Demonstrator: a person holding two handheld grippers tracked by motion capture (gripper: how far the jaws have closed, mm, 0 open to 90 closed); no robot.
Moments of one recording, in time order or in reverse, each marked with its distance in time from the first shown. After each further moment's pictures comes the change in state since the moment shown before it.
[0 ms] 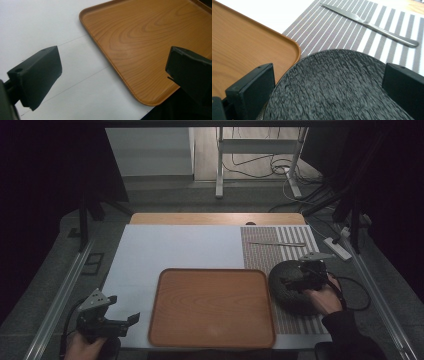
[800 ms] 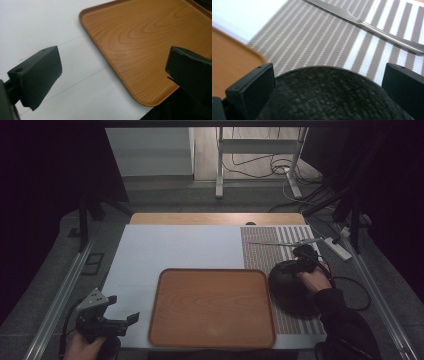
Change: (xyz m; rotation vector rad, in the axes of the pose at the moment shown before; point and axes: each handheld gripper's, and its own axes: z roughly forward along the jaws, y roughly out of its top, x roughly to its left) left arm 0.002 0.000 0.000 -0.005 -0.011 -0.015; right arm -0.038 0.023 0.058 0.102 -0.012 0.037
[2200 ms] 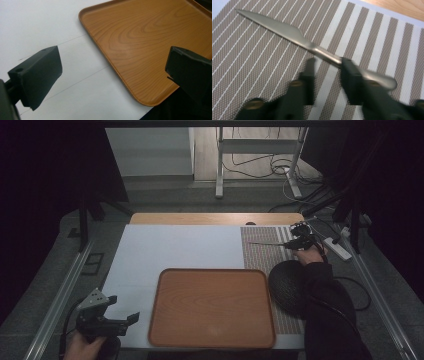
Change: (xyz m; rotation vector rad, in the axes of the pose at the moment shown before) left arm 0.000 0.000 0.001 0.005 -0.002 0.002; right arm -0.061 0.050 0.058 0.088 -0.065 0.032
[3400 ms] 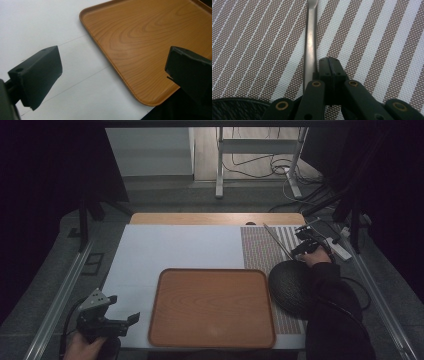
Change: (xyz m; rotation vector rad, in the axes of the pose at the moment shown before) left arm -0.002 0.001 0.000 0.001 0.014 0.011; right arm -0.017 -0.015 0.002 0.199 0.071 0.047
